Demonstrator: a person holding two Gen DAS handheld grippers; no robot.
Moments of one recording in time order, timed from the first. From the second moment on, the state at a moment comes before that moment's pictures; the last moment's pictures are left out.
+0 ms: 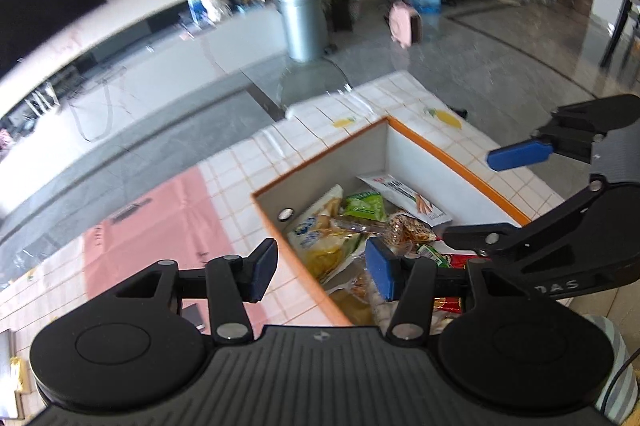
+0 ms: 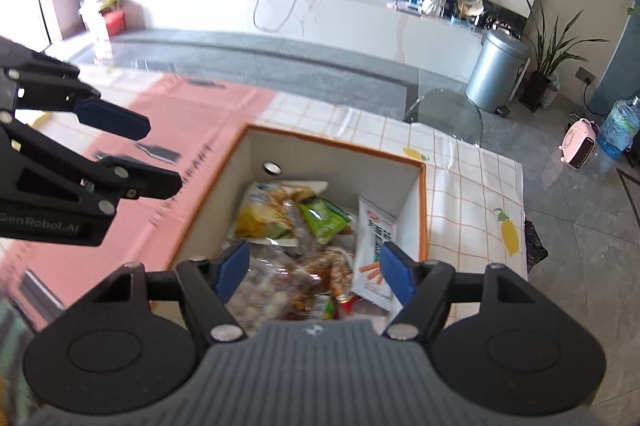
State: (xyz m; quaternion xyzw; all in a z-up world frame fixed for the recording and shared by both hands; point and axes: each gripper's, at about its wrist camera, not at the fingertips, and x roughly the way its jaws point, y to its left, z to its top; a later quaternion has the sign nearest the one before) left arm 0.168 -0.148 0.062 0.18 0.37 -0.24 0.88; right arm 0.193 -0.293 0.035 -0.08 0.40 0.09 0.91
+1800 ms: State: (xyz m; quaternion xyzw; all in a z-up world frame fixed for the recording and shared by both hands) left arm 0.012 0.007 -0.017 0.03 0.35 -0.04 0.94; right arm 0.006 -0.145 -0.041 -0.02 0.27 0.00 0.96
